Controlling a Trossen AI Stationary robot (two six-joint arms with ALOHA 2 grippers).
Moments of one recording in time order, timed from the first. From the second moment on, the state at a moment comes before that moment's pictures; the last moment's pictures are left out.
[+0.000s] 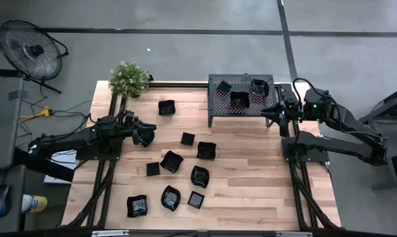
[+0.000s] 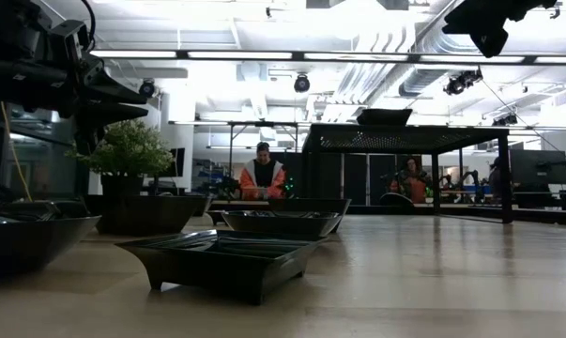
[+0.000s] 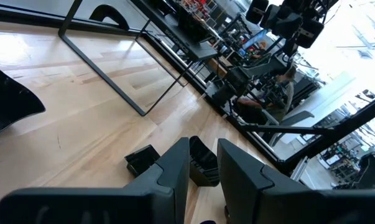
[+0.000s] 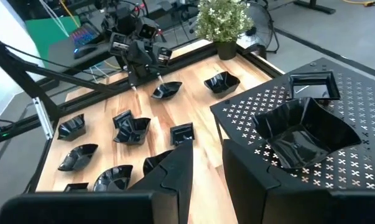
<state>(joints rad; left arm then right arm) 0.22 0.11 0.01 0.02 0.01 -0.72 -0.44 0.52 0.80 -0.62 -0.23 0.22</state>
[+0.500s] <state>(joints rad) 0.22 0.11 0.01 0.03 -0.05 -0.72 -0.44 0.52 0.80 -0.65 -0.31 0.26</state>
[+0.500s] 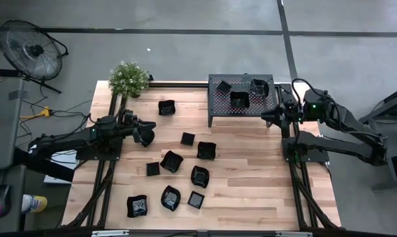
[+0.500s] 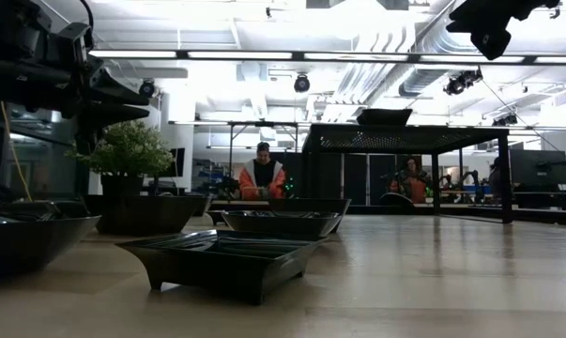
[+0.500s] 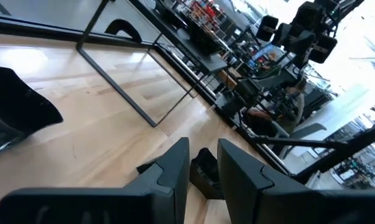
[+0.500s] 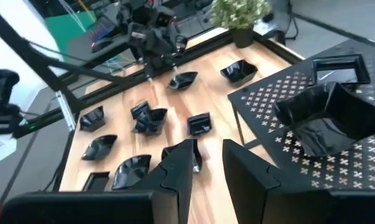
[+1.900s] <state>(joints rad) 0.22 1.15 0.67 -0.45 -0.29 -0.13 -0.44 0.52 0.80 -0.65 -0.35 0.19</state>
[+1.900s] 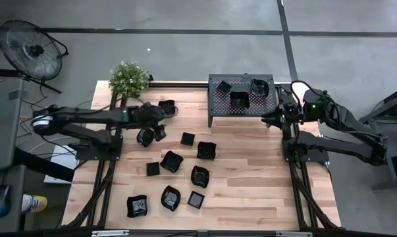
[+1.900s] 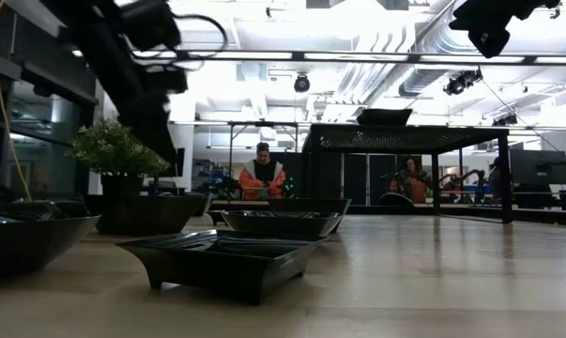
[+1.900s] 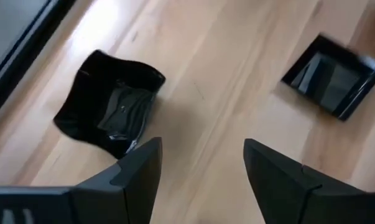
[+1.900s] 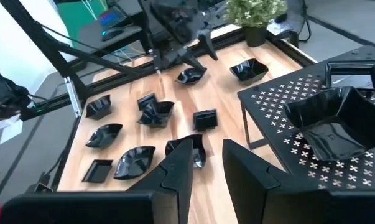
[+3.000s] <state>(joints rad) 0.53 1.40 0.77 -0.45 -0.06 0.36 -0.44 0.52 0.80 -0.65 -0.39 0.15</state>
